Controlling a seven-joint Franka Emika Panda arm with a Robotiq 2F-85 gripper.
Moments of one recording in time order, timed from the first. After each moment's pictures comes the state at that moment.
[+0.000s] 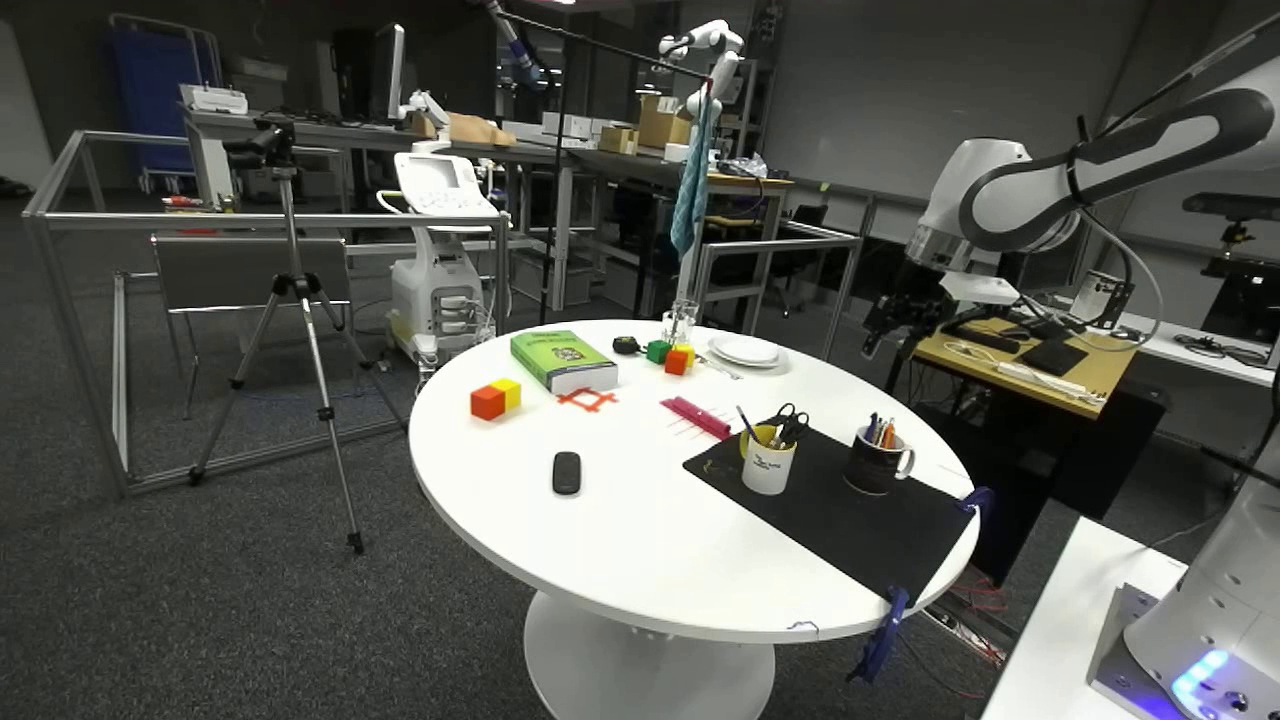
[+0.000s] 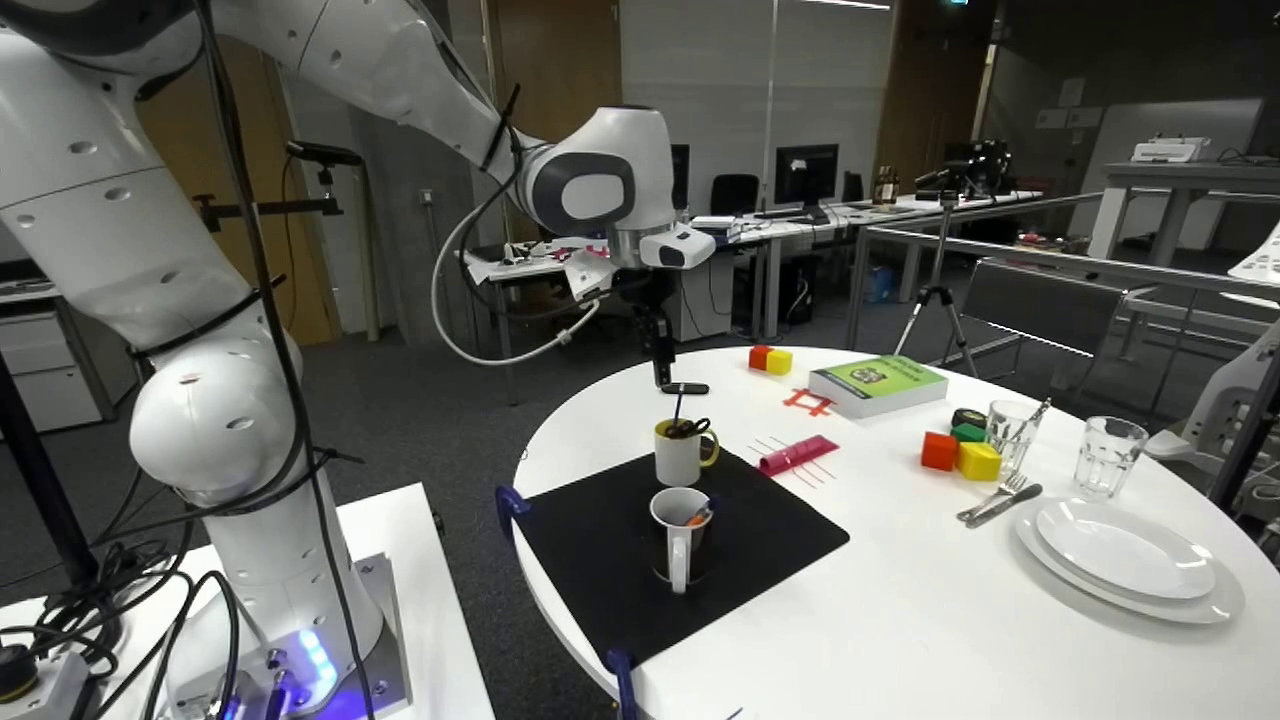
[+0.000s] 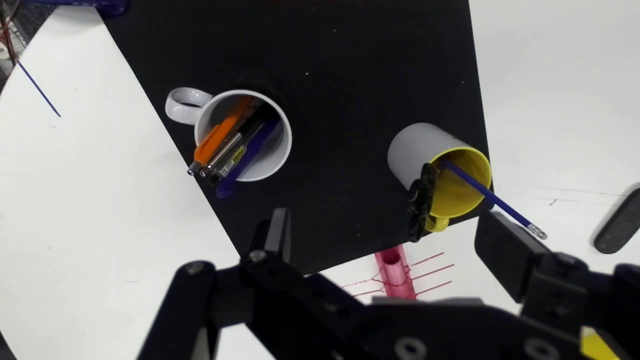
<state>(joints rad) -0.03 -0.25 0.00 -2.47 0.07 2.35 0.22</state>
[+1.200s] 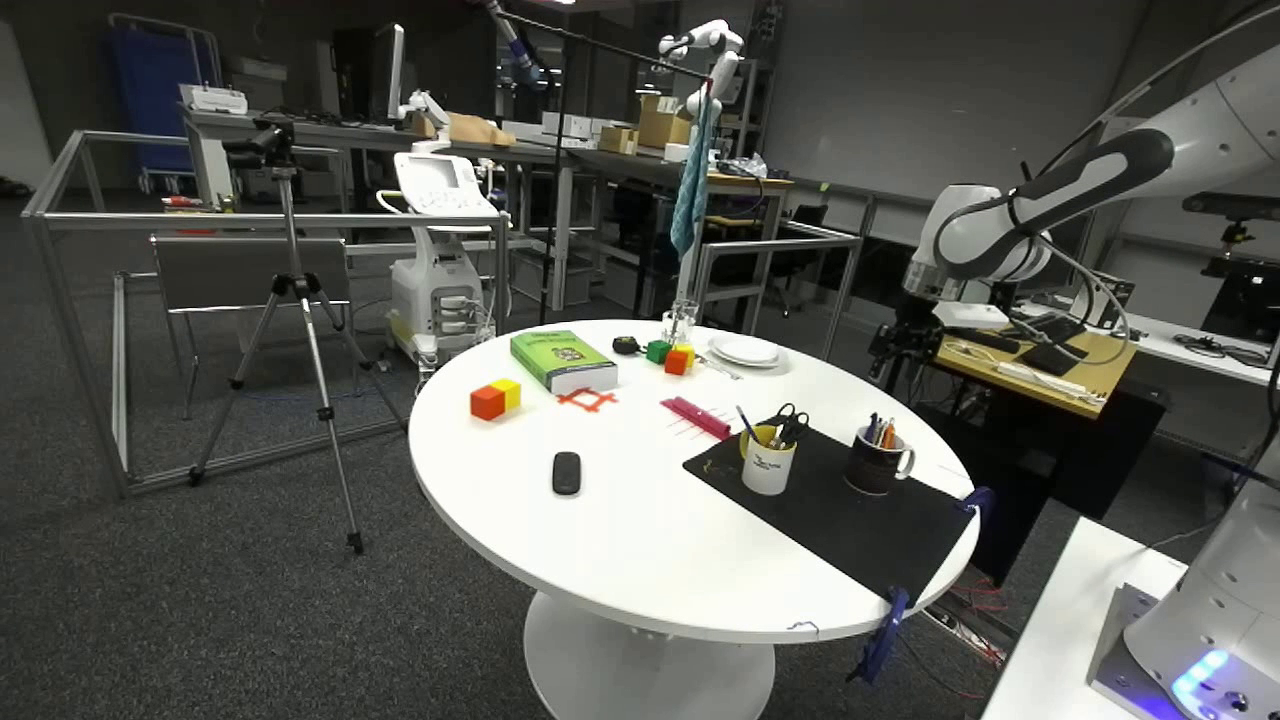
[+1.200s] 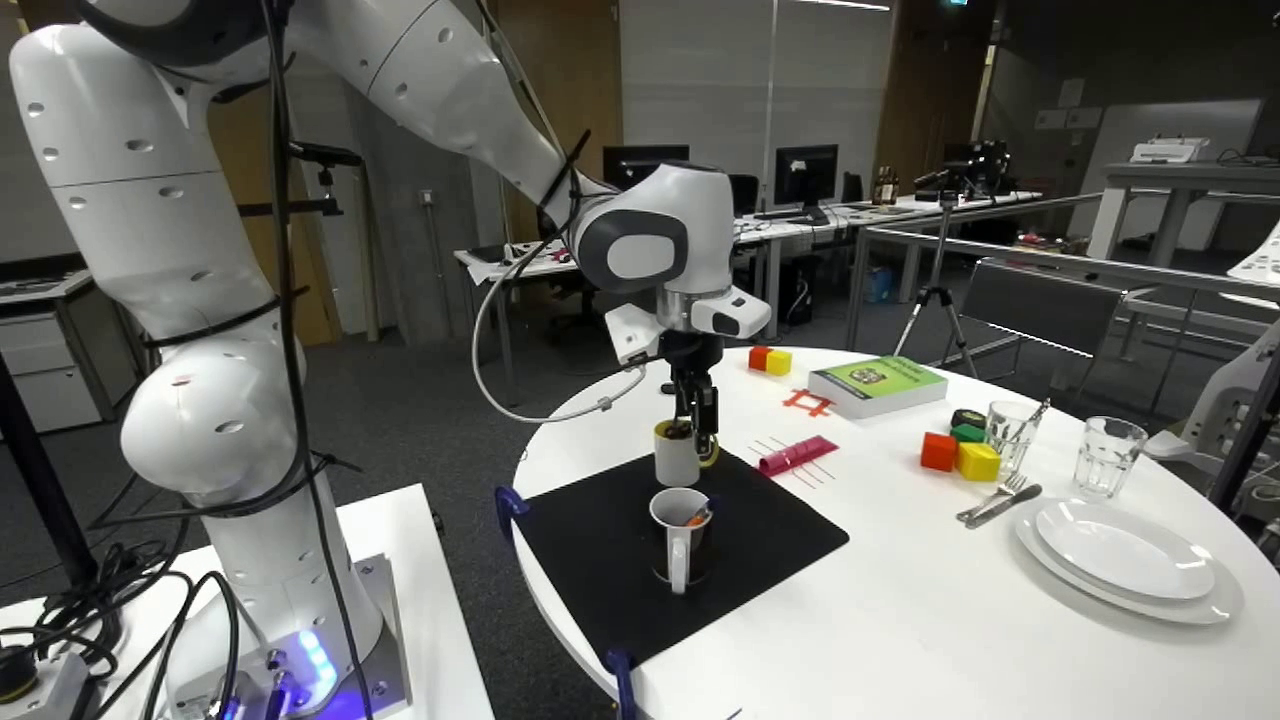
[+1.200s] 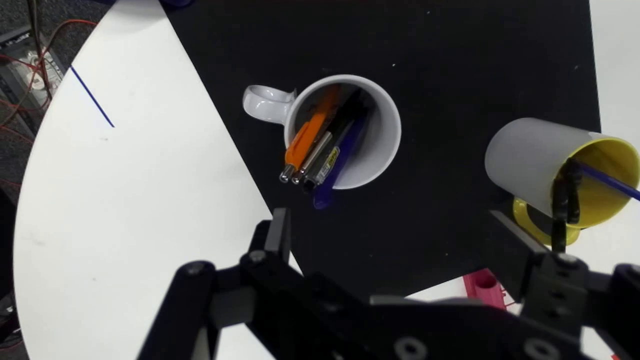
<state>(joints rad) -0.08 -0.06 -0.11 -2.42 0.07 2.40 0.09</state>
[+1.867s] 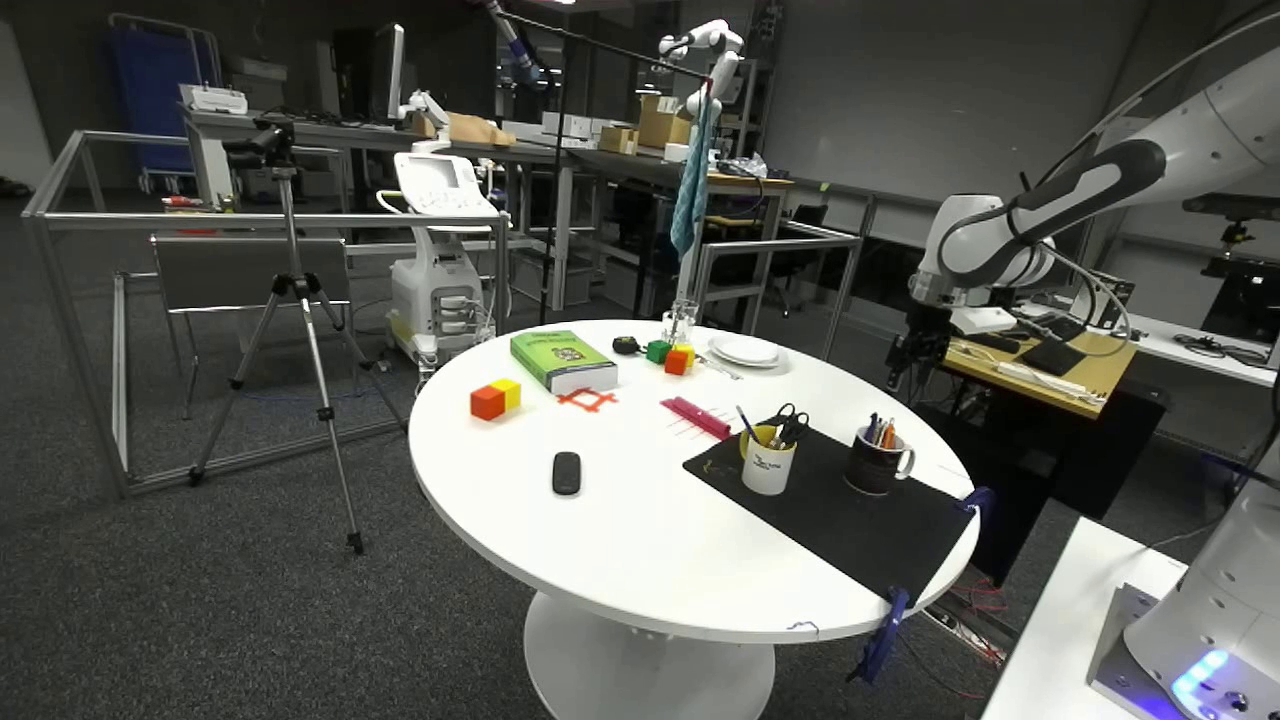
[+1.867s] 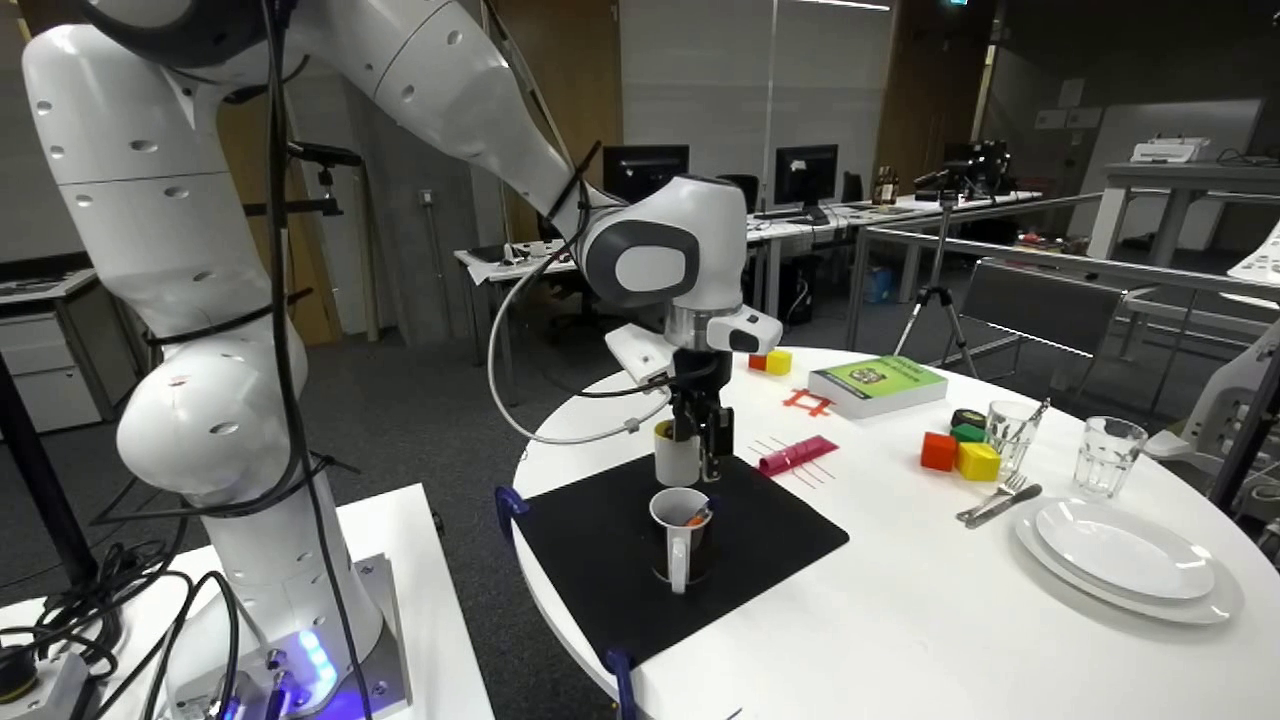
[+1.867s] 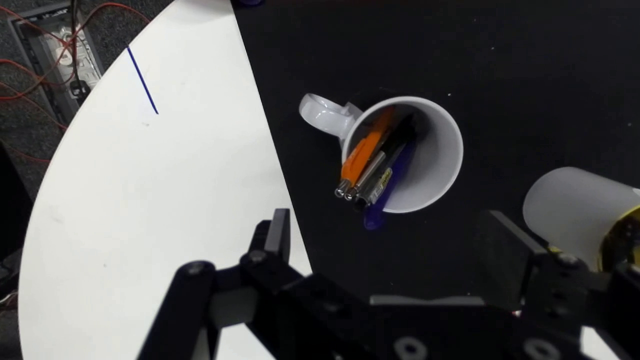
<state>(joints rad) -0.11 -0.04 -0.14 -2.42 0.01 2.38 -0.07</state>
